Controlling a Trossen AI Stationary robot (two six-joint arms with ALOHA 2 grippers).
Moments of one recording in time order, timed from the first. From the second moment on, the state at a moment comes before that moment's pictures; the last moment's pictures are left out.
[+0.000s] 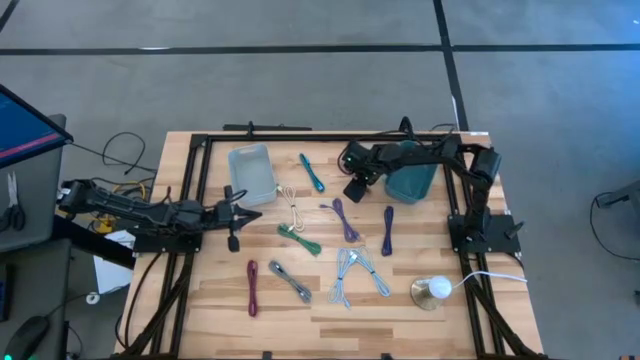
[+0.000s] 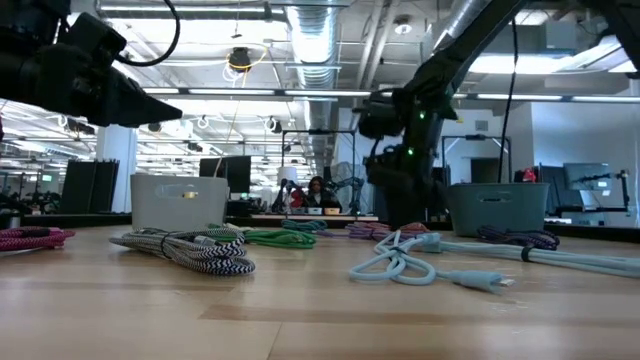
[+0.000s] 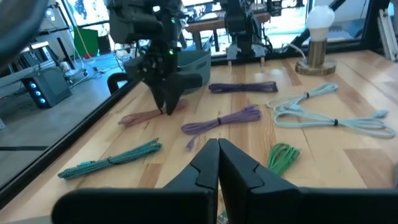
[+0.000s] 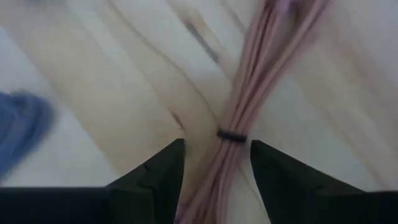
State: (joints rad) left arm -0.20 0.31 0.01 0.32 -0.37 0.15; right arm -0.46 1.91 1.14 -0.50 0.05 0.16
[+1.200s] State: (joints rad) left arm -0.20 0.34 0.01 0.32 -0.37 0.15; right arm -0.37 1.63 1.19 -0.46 0.16 0.06
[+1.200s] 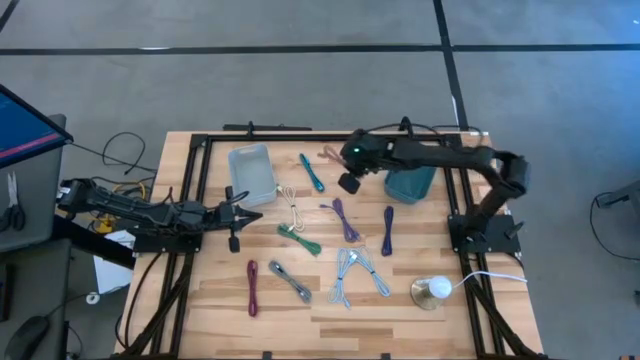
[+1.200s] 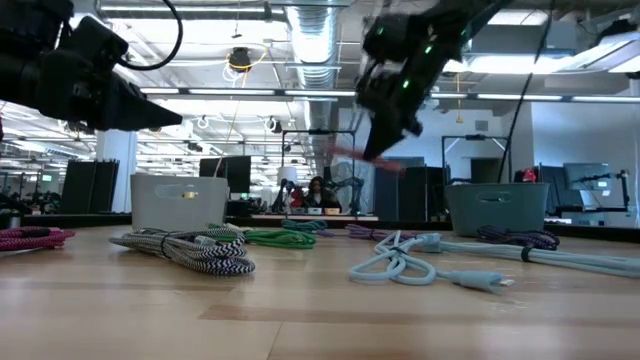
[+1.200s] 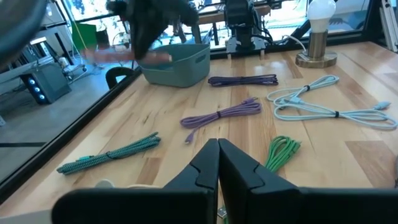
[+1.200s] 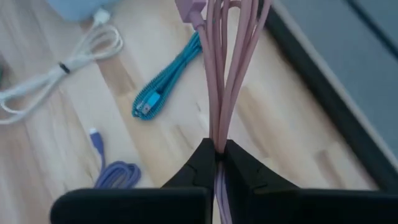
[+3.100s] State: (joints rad) left arm -0.20 0.34 0.01 0.32 -0.37 0.12; right arm -0.40 1.23 0.68 -0.79 0.52 0.88
